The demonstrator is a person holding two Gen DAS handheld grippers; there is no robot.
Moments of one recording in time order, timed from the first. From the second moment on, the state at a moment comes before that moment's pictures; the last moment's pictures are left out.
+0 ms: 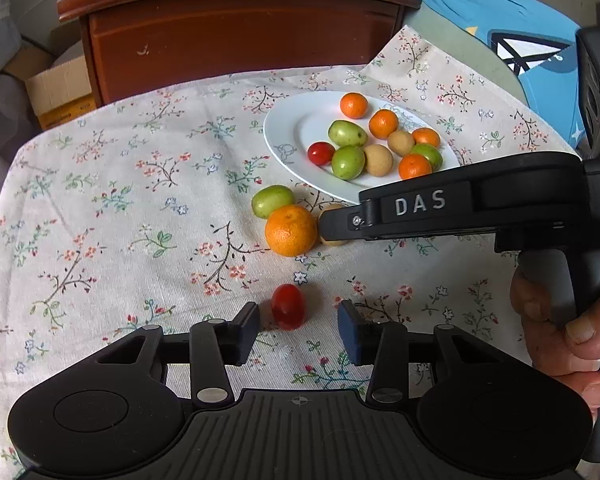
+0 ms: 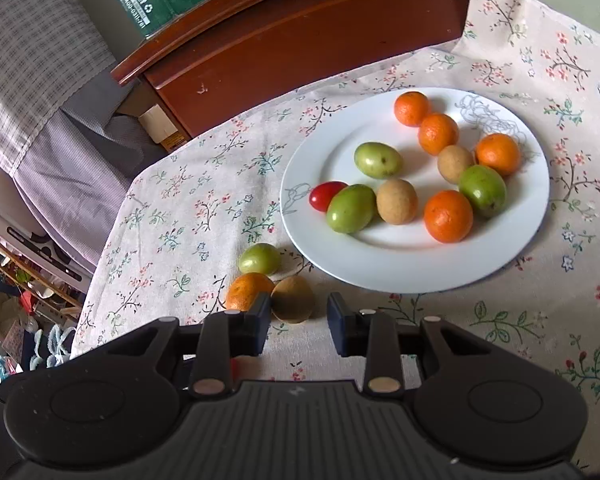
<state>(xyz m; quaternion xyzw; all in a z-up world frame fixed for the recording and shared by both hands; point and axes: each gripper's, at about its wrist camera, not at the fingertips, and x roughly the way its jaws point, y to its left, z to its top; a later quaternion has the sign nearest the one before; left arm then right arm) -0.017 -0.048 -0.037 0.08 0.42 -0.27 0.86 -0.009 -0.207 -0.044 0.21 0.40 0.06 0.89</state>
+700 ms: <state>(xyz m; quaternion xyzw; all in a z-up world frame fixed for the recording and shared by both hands) -0.015 -0.045 -0.030 0.06 0.41 -0.26 0.87 -0.010 -0.208 -0.043 0.21 0.40 0.07 0.89</state>
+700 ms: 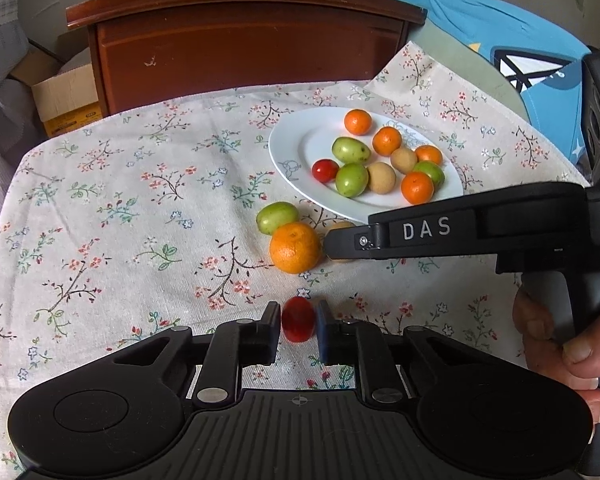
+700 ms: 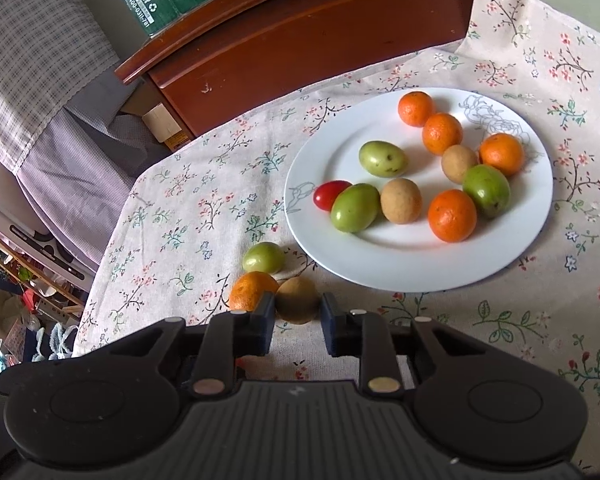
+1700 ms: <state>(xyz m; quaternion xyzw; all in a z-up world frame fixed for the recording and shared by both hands) -0.015 -0.042 -0.015 0.06 0.37 -0.25 0.89 -0.017 -0.218 -0.024 0.23 0.38 0.06 0.90</state>
